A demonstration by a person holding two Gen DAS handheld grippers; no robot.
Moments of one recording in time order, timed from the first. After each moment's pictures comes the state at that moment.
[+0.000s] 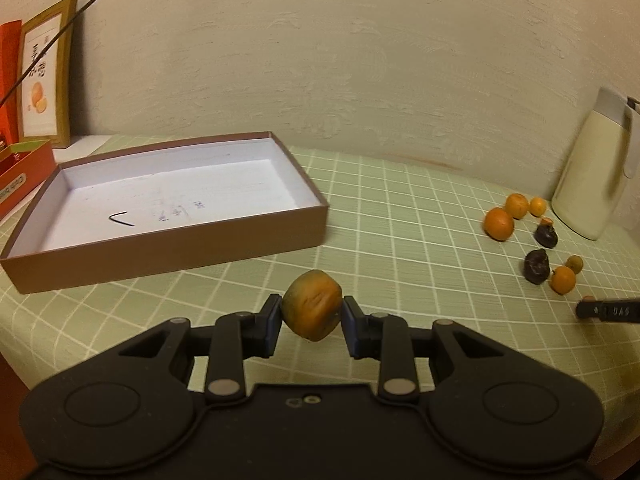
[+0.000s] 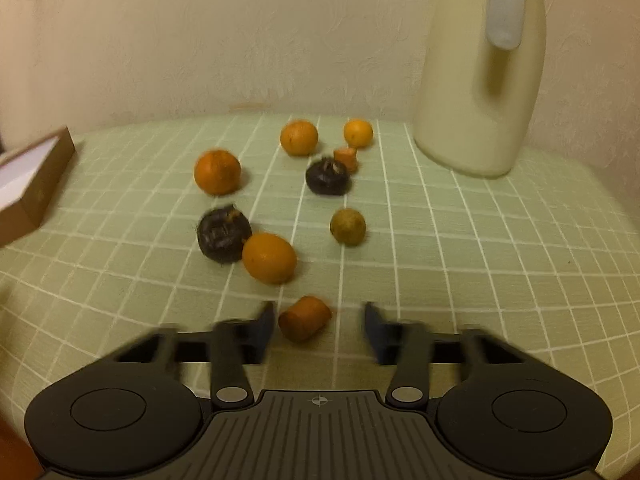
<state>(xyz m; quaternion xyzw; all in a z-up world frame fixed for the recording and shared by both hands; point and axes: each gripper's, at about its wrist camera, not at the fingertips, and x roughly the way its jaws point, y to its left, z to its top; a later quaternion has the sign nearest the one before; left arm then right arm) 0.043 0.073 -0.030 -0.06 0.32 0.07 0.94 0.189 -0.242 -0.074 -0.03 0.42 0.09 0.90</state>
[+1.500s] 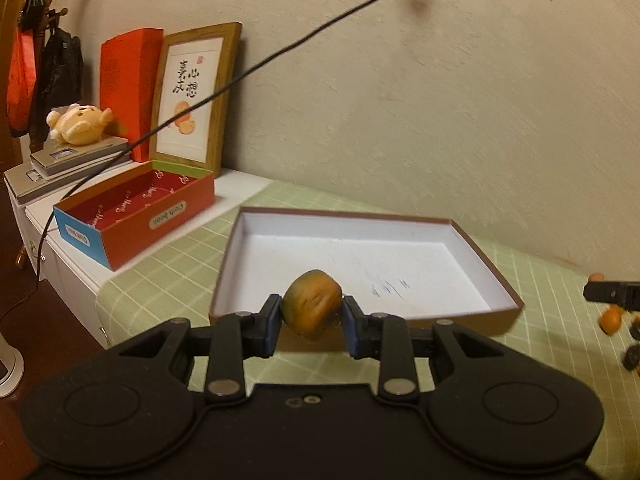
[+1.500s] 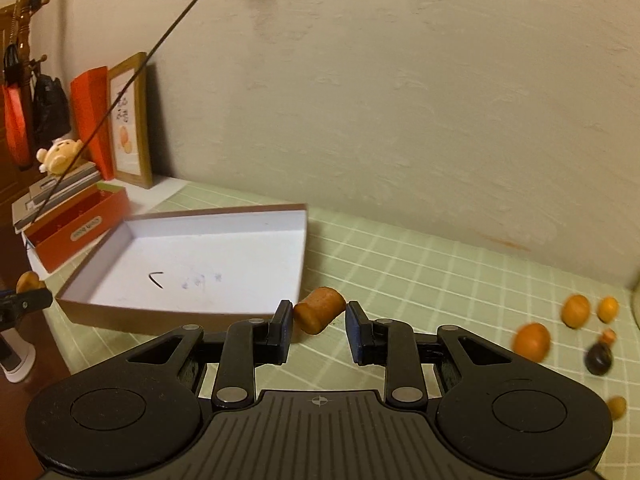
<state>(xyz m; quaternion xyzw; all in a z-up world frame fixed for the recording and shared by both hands) -0.003 0.223 0.013 -0.09 0.24 0.22 0.94 0.174 -0.027 0.012 -0.04 0.30 0.32 0.90</state>
